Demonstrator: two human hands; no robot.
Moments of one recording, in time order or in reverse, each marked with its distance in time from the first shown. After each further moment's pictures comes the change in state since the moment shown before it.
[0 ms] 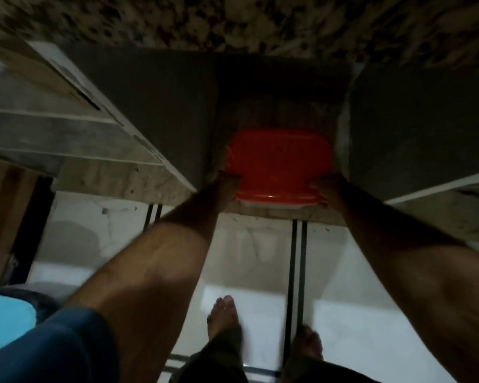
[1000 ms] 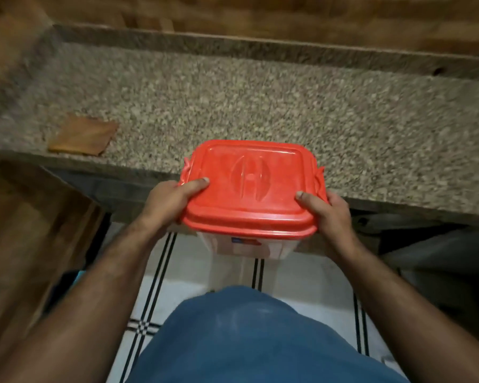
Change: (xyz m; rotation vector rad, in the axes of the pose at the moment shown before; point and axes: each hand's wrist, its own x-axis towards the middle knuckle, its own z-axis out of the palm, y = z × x) left_hand -0.600 0.305 0.011 0.266 0.392 0.282; right_hand -0.594 -0.190 -0.181 0.342 0.127 -0.487
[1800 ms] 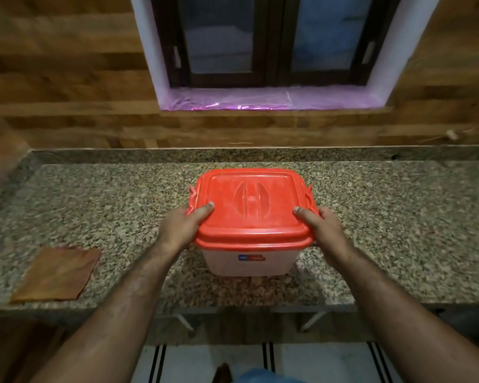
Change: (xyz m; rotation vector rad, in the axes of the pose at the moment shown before) left_hand 0.203 0.164 -0.023 0.029 -0.022 0.221; right_hand 0.187 -0.136 0.063 -0.066 0.076 -0.092
